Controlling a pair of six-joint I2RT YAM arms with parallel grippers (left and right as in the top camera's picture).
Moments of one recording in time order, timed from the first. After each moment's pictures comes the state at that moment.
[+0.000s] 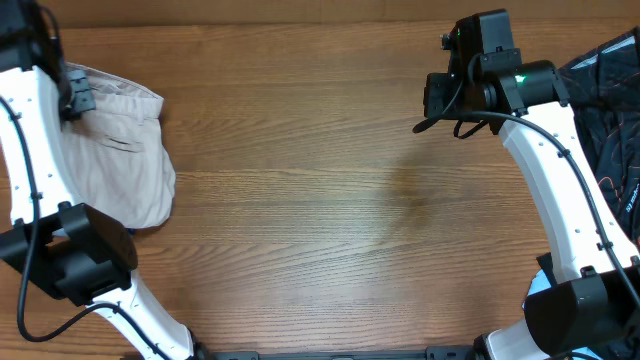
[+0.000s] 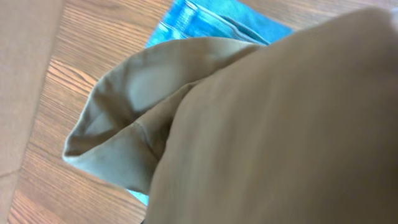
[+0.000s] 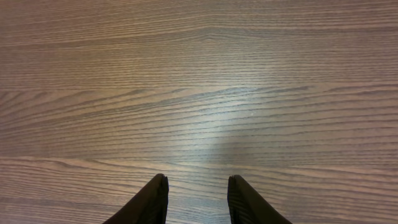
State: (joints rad) left arm 0.39 2.06 2.16 -1.27 -0.23 0.03; right arm 0.20 1.71 1.71 -1.04 -0.02 0.23
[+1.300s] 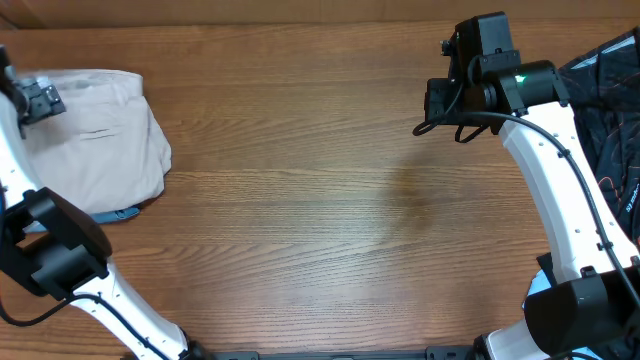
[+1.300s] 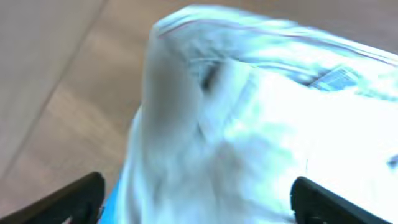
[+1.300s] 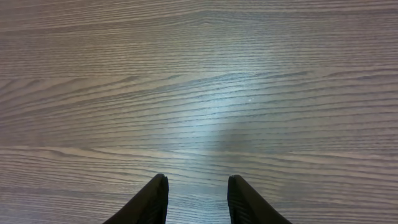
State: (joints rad) left arm 0.58 2.20 2.15 -1.02 -0.14 0.03; right arm 0.20 1.71 1.71 -1.09 -0.02 0.23
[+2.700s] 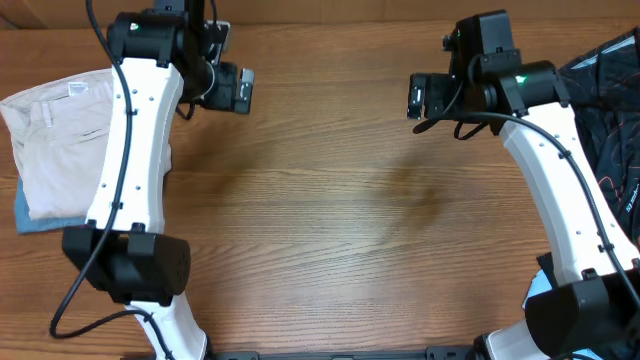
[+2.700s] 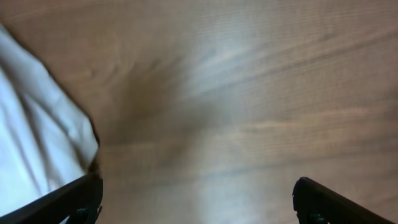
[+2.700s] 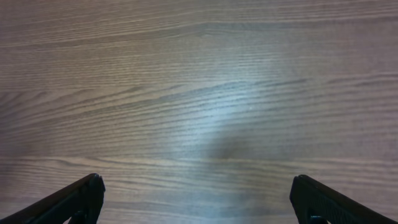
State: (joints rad) left arm -0.10 1.97 2.16 -1.46 0.07 0.00; right arm 0.20 1.70 1.71 -1.06 -0.02 0.25
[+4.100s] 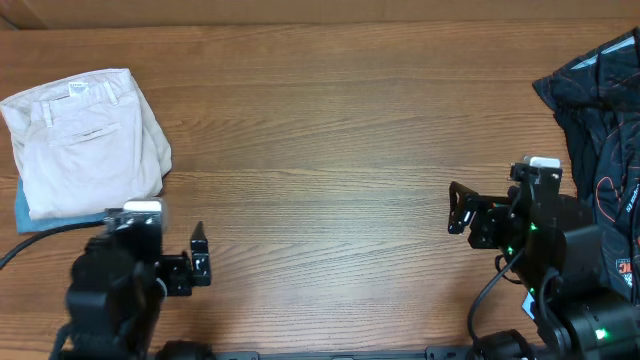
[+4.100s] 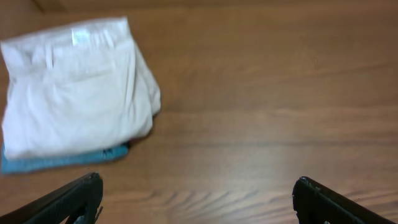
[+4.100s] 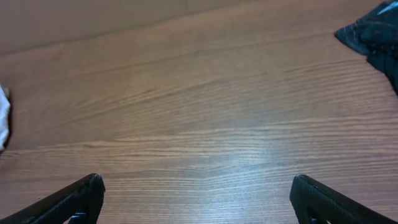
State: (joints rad) left arm -0.10 0.58 1.02 -1.07 -0.11 -0.05; right arm 0.25 0.72 0.94 -0.85 0.08 0.33
